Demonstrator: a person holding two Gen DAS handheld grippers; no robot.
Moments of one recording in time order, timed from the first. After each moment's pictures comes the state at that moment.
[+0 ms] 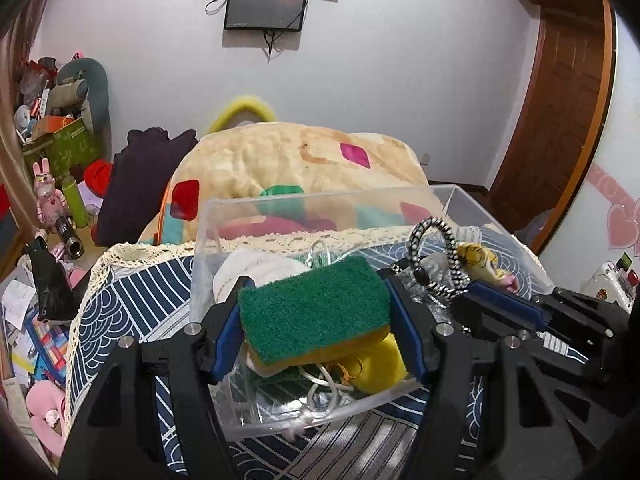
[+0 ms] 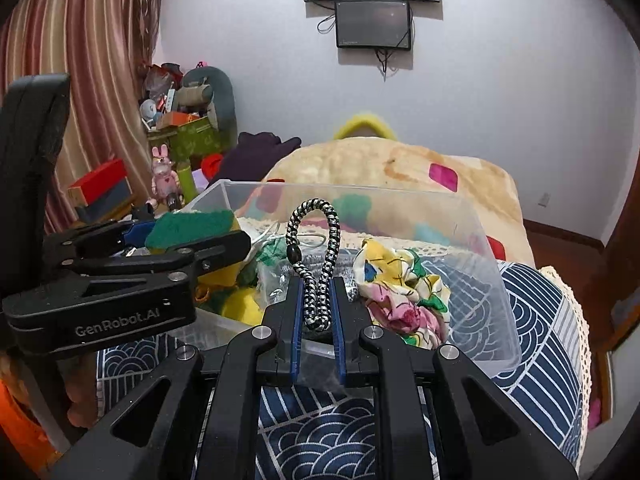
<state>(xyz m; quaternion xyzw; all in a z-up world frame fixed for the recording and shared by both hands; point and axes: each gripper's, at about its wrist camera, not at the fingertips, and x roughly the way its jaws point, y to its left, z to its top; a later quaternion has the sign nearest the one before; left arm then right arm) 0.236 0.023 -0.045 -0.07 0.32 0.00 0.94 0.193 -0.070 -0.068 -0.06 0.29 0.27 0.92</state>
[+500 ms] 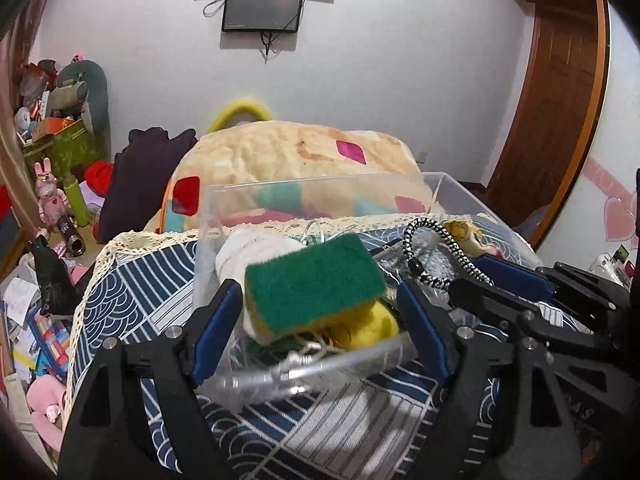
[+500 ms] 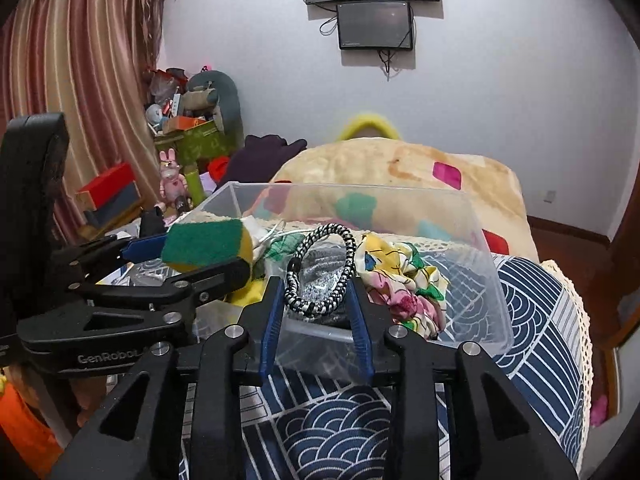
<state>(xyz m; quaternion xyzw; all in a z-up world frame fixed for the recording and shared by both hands) 0.212 0.020 -0.047 -0.07 0.32 -0.01 0.94 0.186 -0.081 -0.060 -0.05 0.29 0.28 0.91</state>
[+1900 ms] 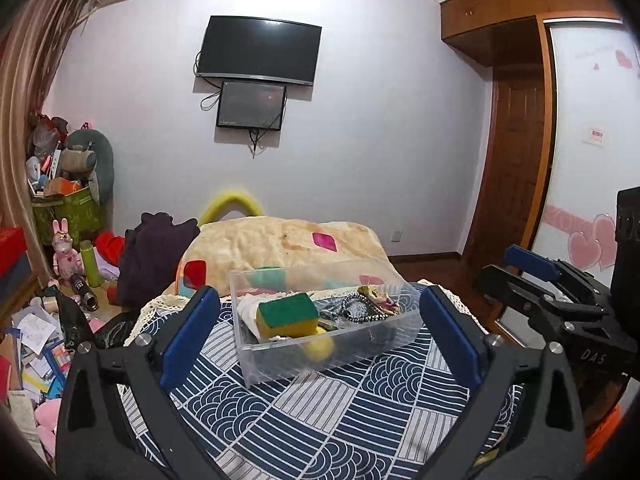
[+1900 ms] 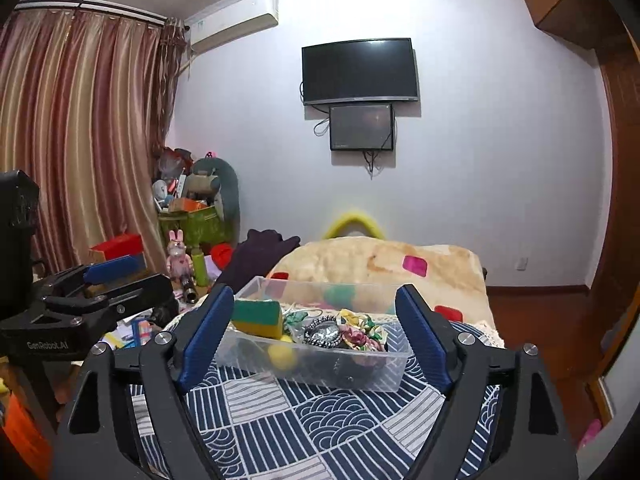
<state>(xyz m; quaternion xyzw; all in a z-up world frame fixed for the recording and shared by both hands) 0.064 0.005 0.045 -0.06 0.16 -0.03 0.99 0.086 -0.127 0.010 -0.02 0.12 0.26 0.96</state>
